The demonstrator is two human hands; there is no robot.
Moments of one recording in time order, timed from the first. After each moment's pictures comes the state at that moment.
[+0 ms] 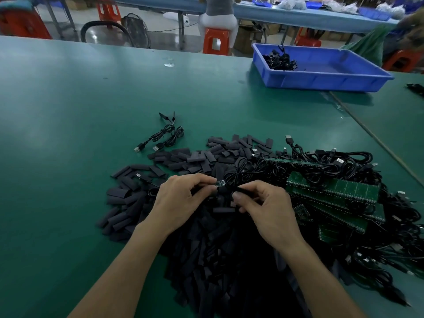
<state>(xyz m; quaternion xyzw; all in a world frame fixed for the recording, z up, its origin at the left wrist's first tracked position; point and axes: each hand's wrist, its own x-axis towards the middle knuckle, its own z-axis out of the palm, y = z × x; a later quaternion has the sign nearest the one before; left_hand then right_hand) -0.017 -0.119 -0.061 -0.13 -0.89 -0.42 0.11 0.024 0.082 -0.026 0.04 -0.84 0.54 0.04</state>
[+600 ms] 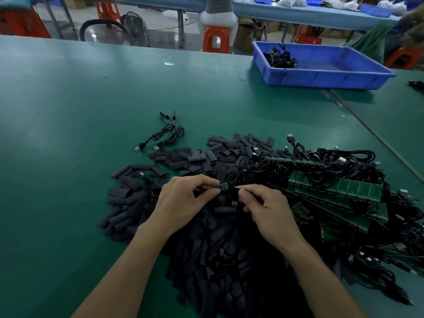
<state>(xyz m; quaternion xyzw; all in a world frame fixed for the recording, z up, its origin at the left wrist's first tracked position) -0.016 -0.120 -0.063 -0.14 -0.88 -0.44 0.09 0.023 0.085 -0.035 0.02 -0.85 0.53 0.01</state>
